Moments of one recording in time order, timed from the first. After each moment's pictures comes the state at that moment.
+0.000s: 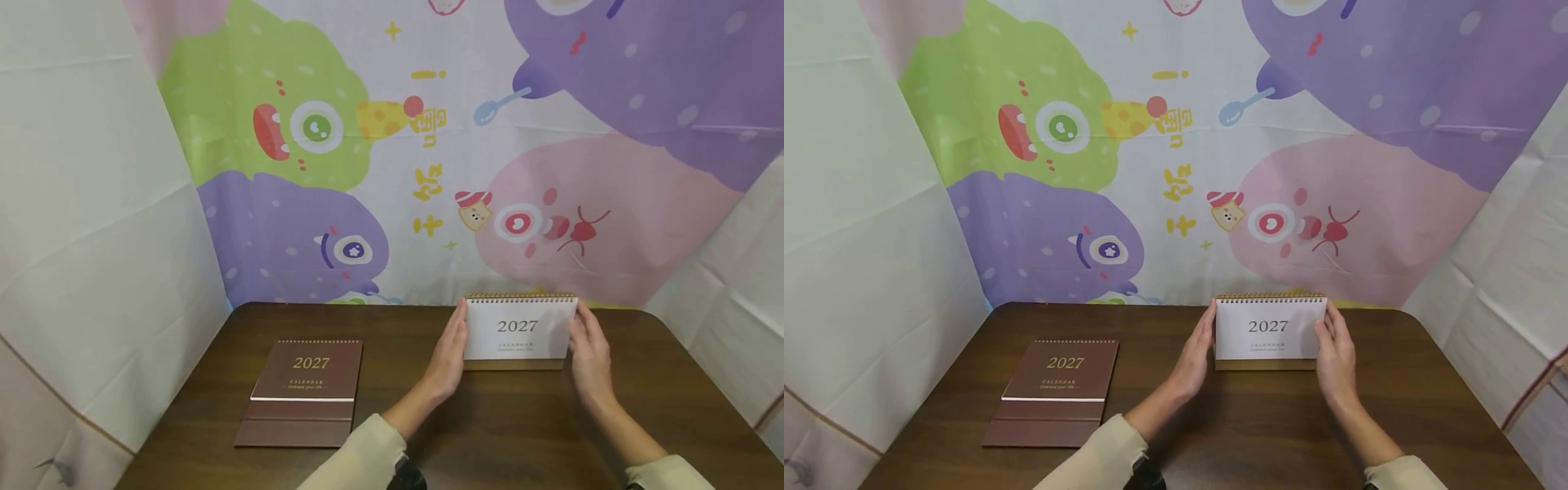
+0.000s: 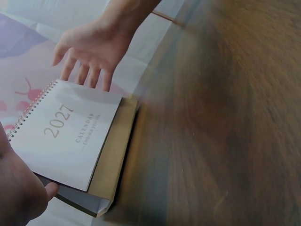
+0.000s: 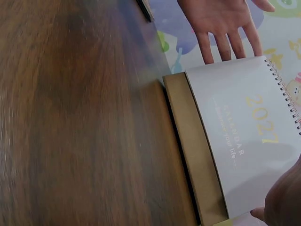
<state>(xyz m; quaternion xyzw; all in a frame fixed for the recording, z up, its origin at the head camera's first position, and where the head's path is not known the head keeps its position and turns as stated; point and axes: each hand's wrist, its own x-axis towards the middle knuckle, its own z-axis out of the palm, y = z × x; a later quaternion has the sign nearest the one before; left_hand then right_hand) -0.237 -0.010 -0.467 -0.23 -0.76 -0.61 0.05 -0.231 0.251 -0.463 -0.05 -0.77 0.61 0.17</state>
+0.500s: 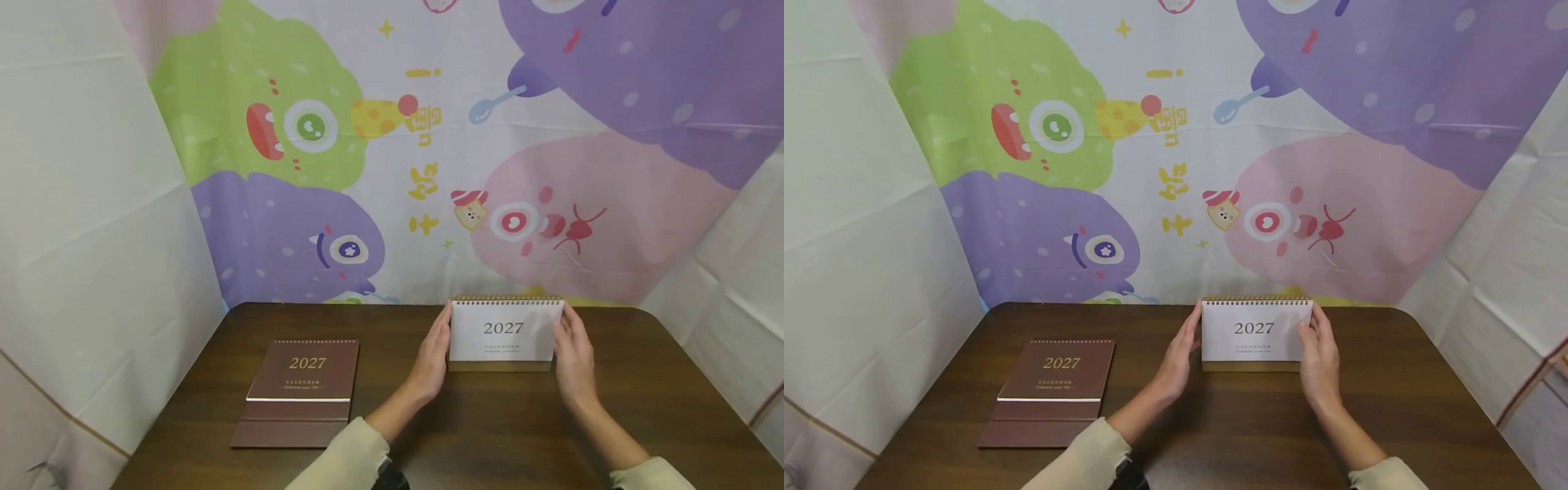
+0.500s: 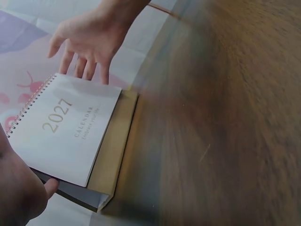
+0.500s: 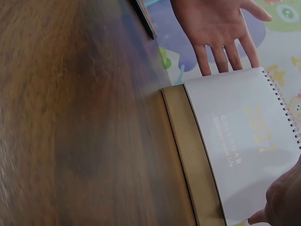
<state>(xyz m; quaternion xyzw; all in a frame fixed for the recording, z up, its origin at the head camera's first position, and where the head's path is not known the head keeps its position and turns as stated) -0.238 -0.028 -0.476 -0.23 -0.75 -0.62 0.05 -0.225 0.231 -0.461 -0.04 -0.75 0.65 0.15</state>
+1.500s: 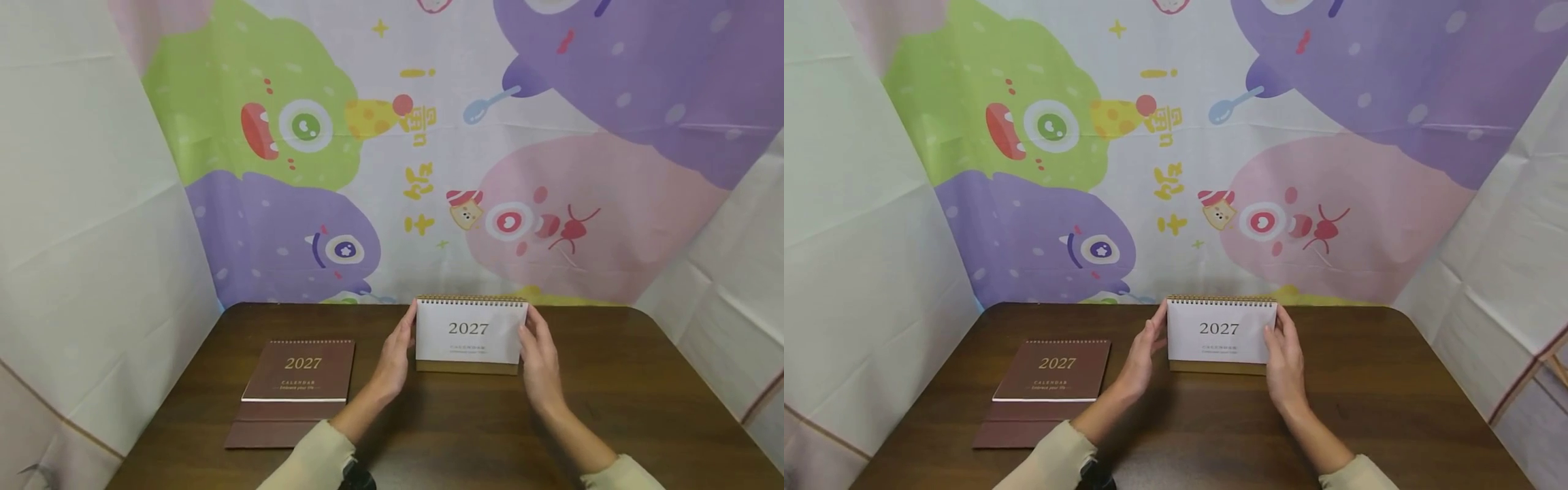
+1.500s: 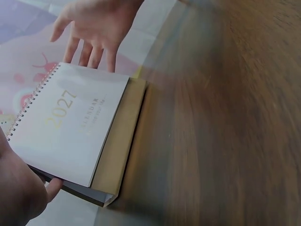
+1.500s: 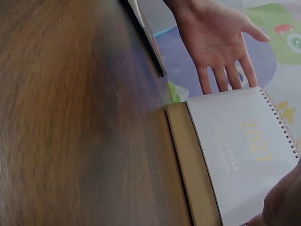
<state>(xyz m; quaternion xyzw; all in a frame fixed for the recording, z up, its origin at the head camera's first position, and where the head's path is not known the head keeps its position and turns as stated) -0.235 -0.076 -0.471 -0.21 -0.75 -0.62 0.07 -0.213 0.185 -0.460 0.01 -0.74 0.66 0.14</state>
